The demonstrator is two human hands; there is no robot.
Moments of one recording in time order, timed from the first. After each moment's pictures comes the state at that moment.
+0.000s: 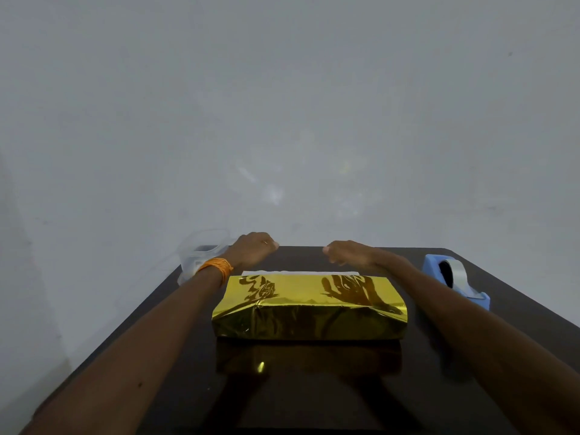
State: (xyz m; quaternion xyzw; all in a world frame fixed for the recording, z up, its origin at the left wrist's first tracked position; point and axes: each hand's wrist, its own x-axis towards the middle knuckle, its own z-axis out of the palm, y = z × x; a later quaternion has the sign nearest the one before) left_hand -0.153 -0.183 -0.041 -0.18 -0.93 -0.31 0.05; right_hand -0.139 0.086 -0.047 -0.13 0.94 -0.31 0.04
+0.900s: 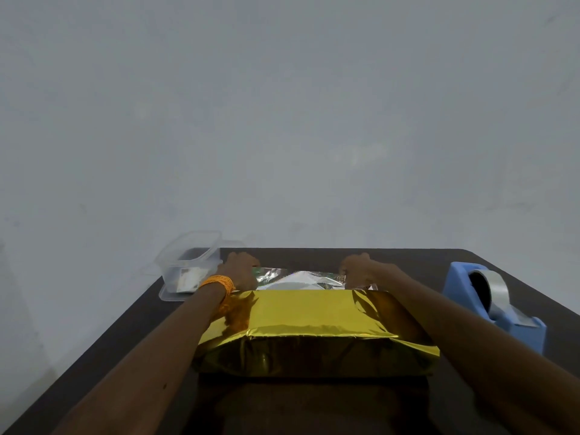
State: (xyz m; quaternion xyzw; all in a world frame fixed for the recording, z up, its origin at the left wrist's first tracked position) left_hand -0.270 -0.192 -0.111 -0.12 -0.99 -0.08 0.06; right_hand -0.243 0.100 -0.095 -0.08 0.99 -0.01 0.06
